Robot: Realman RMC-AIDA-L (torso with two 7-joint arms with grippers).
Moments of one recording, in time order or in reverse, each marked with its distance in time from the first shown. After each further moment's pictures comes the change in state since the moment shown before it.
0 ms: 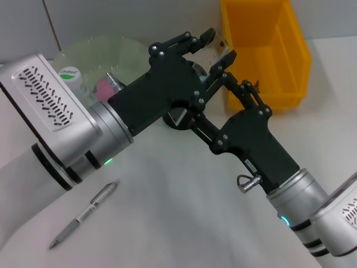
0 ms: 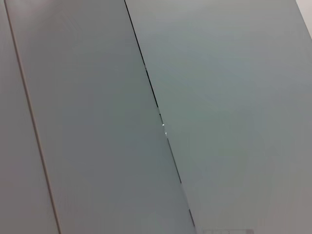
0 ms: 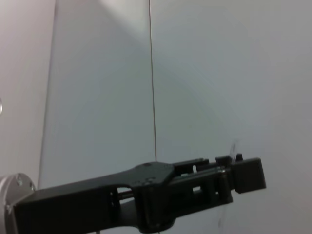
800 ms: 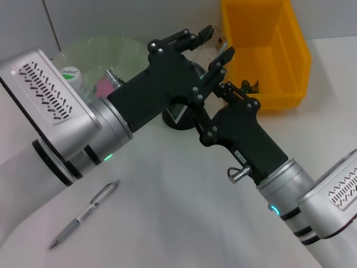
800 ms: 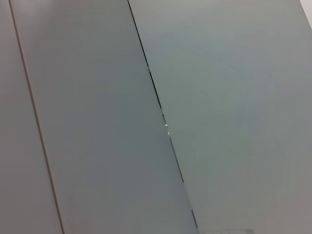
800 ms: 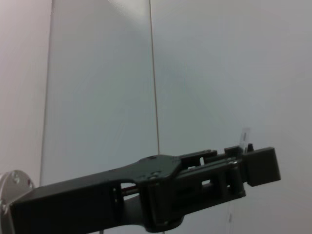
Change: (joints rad) left arm -0.024 0.000 -0.007 -0.029 -0.020 0.007 0.000; right arm 0.031 0.000 0.057 0.012 -0.029 0.070 0.020
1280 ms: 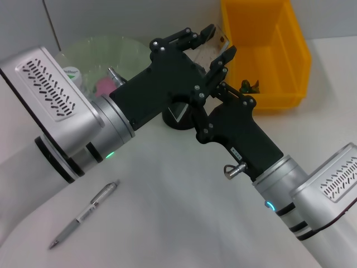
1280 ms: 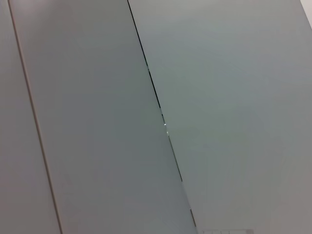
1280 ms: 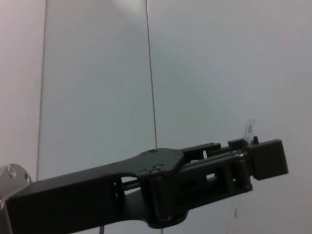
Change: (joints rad) left arm -0.015 0.000 0.000 -0.013 -0.006 0.002 0.000; right arm 0.012 0.000 0.025 0.005 -0.006 0.039 0.002
